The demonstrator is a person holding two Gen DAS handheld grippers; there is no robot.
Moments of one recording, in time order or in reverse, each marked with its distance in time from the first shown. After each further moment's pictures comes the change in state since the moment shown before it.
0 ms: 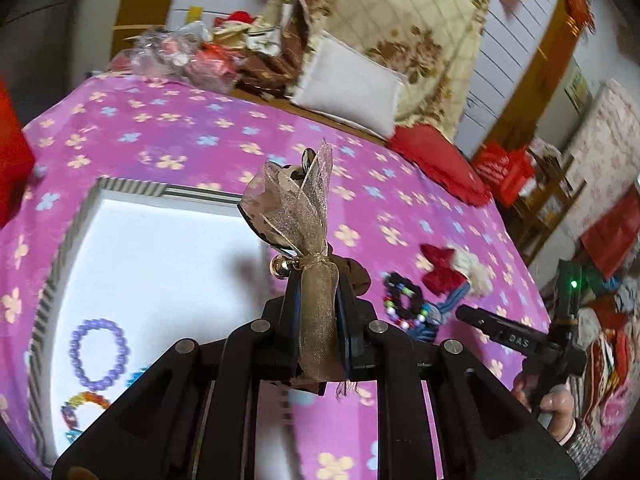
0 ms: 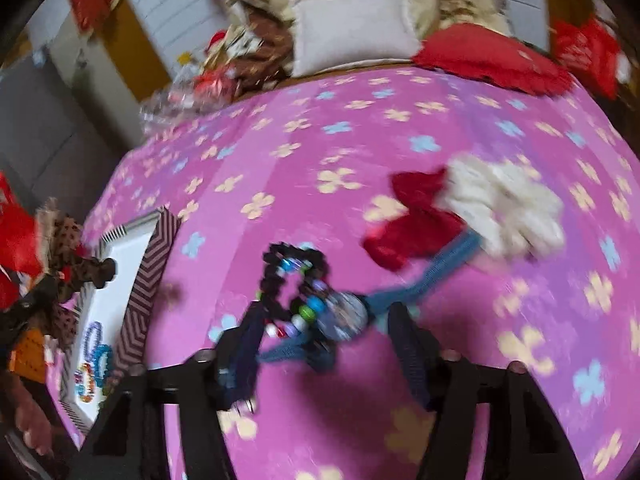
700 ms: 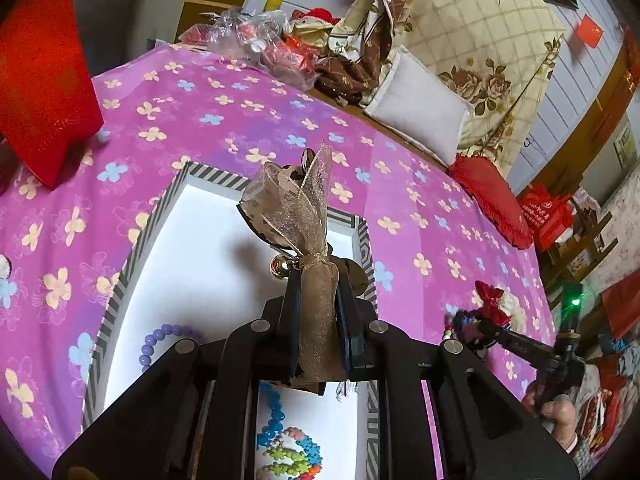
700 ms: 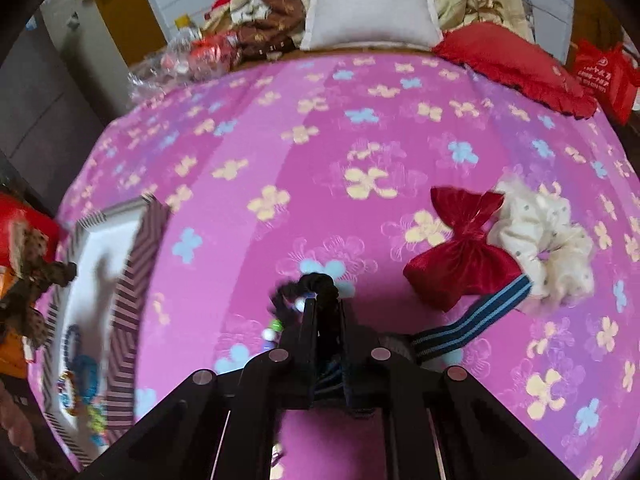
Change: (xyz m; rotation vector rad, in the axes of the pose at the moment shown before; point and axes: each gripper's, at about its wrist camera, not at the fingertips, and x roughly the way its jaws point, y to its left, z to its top) left arm -0.012 0.081 0.014 -0.176 -0.006 0.107; right arm 0.027 0.036 0.030 -0.044 0.076 -0.070
